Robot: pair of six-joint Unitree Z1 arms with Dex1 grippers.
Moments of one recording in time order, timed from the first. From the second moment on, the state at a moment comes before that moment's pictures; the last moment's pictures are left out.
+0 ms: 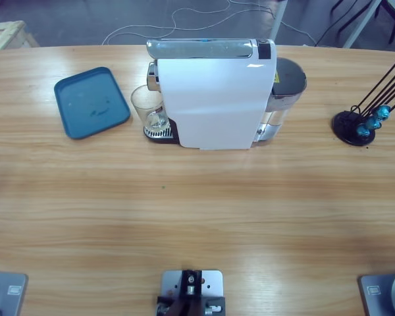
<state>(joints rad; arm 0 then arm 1) -0.76 0.70 -0.71 0.55 0.08 0.04 0.69 1.84 -2.06 1.15 -0.11 0.09</state>
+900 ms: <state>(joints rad) -0.76 0.71 -0.71 0.54 0.08 0.02 0.69 1.84 -2.09 1.29 -0.05 0.09</state>
